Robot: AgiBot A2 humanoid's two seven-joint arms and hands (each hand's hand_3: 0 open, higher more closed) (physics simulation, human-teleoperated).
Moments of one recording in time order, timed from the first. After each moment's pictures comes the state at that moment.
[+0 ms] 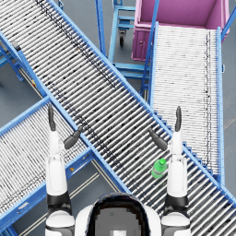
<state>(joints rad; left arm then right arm) 0.37 1.36 -0.08 -1.86 1.65 0.00 0.00 0.32 -1.37 -0.04 1.85 1.65 0.00 0.00</state>
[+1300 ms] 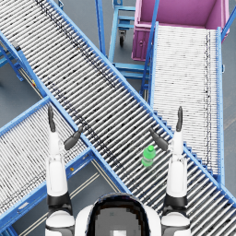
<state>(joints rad) 0.37 1.37 -0.08 -1.88 1.65 0.00 0.00 0.32 -1.39 -0.06 1.85 1.65 0.00 0.00</state>
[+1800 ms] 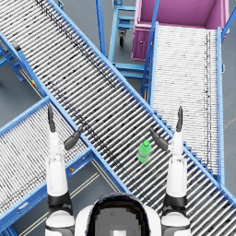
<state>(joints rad) 0.37 1.37 -0.09 -1.89 1.65 0.00 0.00 0.33 -1.39 -0.06 1.86 1.65 0.00 0.00</state>
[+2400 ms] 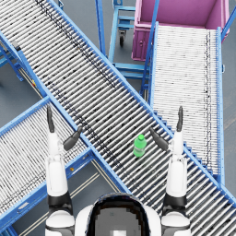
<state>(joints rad) 0.38 1.37 -0.09 -1.90 1.65 0.00 0.00 0.34 -1.40 -0.06 1.86 1.65 0.00 0.00</state>
